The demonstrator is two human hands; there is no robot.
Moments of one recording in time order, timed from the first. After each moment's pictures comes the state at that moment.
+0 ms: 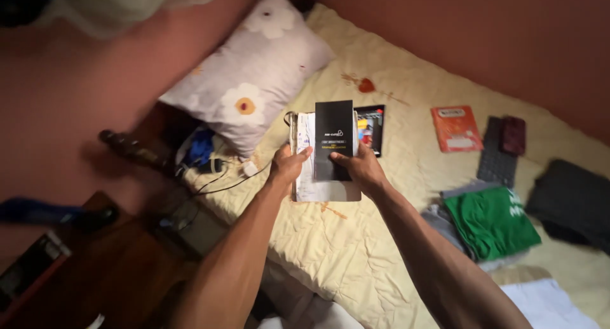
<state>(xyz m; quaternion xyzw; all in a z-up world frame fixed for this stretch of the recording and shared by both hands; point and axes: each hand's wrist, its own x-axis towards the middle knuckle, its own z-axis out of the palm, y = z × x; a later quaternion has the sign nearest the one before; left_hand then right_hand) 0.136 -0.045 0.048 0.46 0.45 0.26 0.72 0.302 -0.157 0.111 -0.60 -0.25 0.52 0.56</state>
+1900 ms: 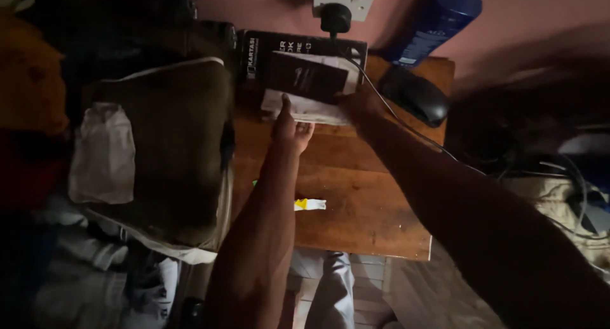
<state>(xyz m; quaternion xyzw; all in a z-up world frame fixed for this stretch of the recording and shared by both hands) -0.847 0.027 -0.364 -0.31 0.43 0.71 0.46 -0.702 0.143 -0.279 -0.56 -0.33 0.76 0.10</state>
